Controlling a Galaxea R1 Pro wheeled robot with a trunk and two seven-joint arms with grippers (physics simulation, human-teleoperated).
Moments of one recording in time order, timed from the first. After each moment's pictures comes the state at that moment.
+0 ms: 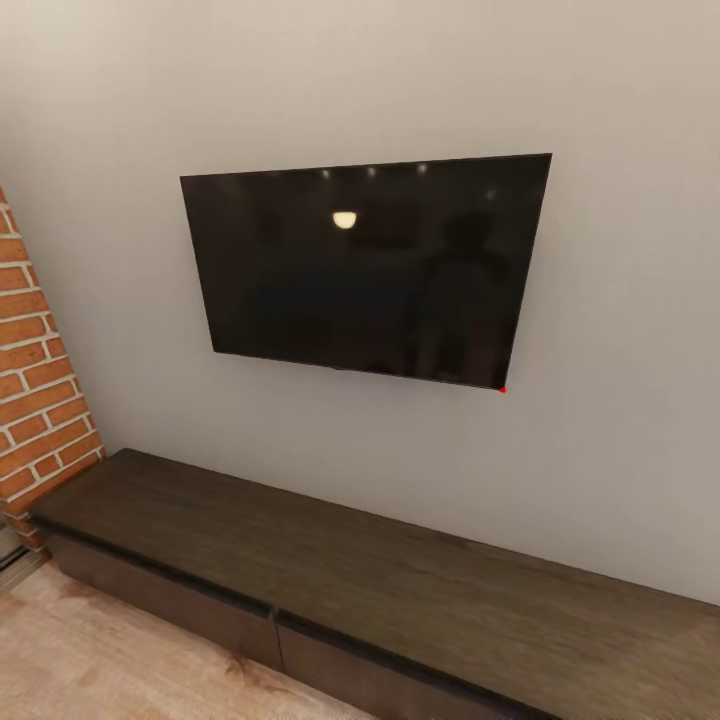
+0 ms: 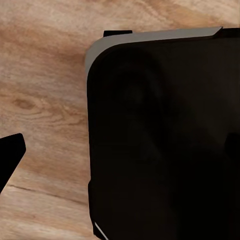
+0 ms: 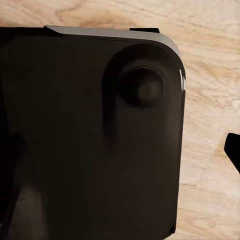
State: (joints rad) left arm 0.00 0.02 -0.01 -0.03 -0.01 -0.11 0.00; right arm -0.01 0.01 0.00 0.00 0.00 -0.12 0.01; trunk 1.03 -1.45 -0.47
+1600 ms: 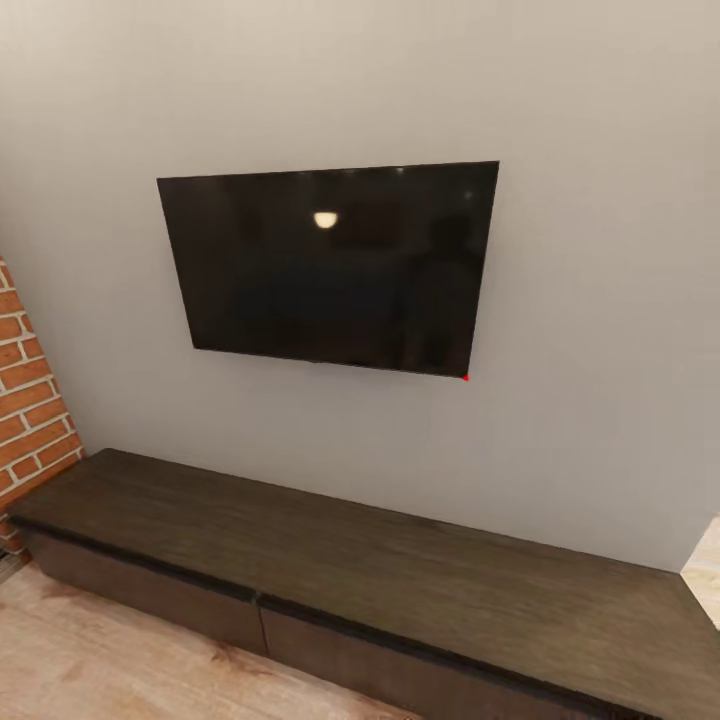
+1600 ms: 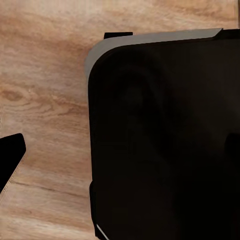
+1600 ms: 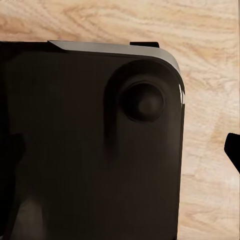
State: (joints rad) left arm 0.00 0.02 -0.01 -0.03 -0.01 -0.11 0.00; right arm -0.01 0.01 0.00 0.00 0.00 -0.16 0.01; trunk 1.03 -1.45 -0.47
